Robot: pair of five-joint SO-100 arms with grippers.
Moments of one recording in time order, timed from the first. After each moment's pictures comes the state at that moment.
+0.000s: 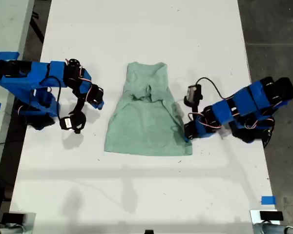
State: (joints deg) arm 0 4.2 108.9 106.3 77.5 15.3; arm 1 -10.0 103.7 135.6 47.2 -5.0
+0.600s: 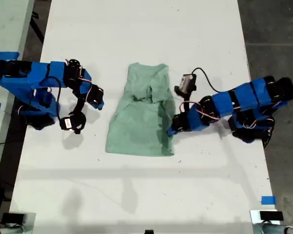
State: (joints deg) arm 0 4.6 108.9 106.3 77.4 15.0; arm 1 -5.9 105.9 118.7 45.8 -6.4
